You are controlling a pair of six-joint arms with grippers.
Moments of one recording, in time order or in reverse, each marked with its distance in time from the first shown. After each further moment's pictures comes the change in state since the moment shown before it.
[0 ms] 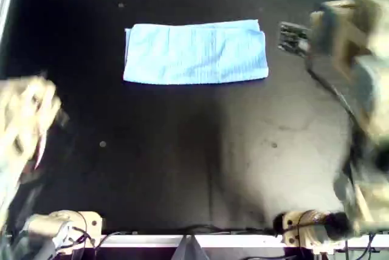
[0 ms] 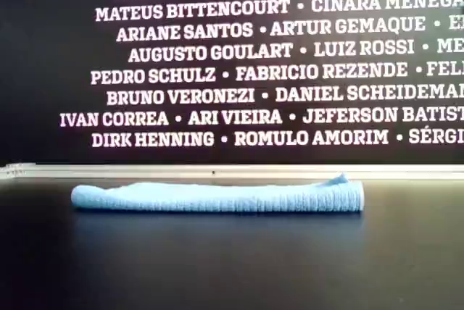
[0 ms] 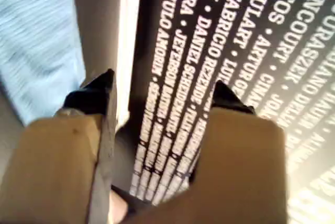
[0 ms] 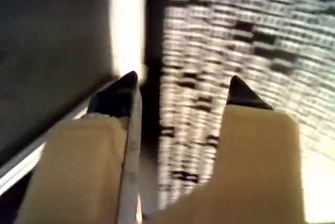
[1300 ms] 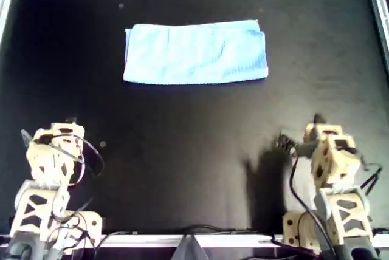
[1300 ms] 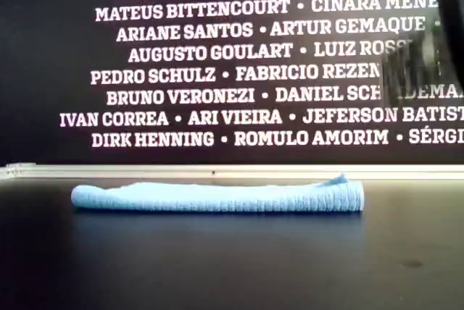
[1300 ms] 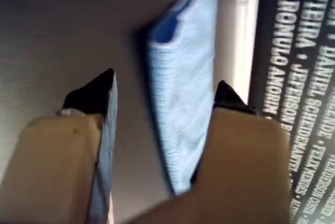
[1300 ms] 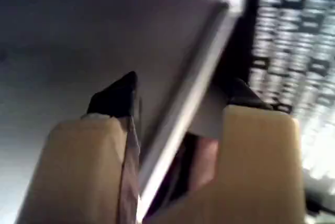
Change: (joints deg) left arm 7.1 23.8 78.8 -51.9 0.4 20.1; right arm -4.8 83.5 154.7 -67.9 8.5 3.8
